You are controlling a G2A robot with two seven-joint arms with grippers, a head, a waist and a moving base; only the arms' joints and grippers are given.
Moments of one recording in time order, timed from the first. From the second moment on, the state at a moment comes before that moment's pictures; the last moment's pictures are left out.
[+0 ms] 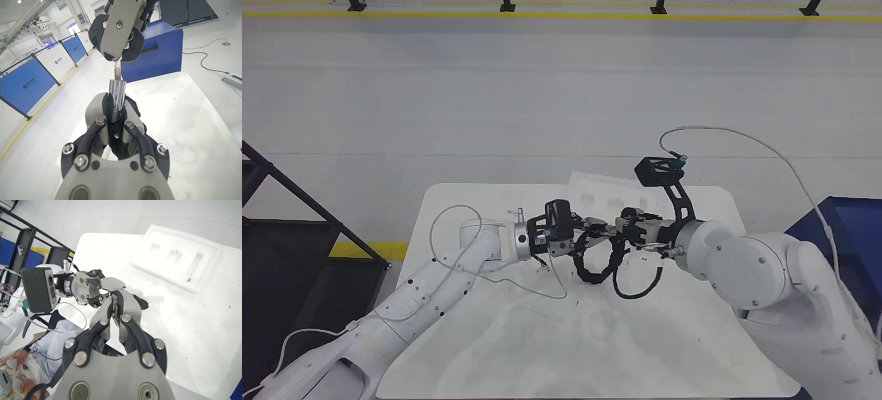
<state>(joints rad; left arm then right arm) 0.77 -1.08 -0.65 -1.34 1.34 -0.67 0.45 -0.90 -1.00 1.06 -2.16 -0.57 0.63 1.19</state>
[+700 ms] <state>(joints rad) 0.79 -1.10 -0.71 -1.33 1.36 -0.72 0.43 -0.87 -1.01 1.02 -2.13 -0.56 0.64 1.18</state>
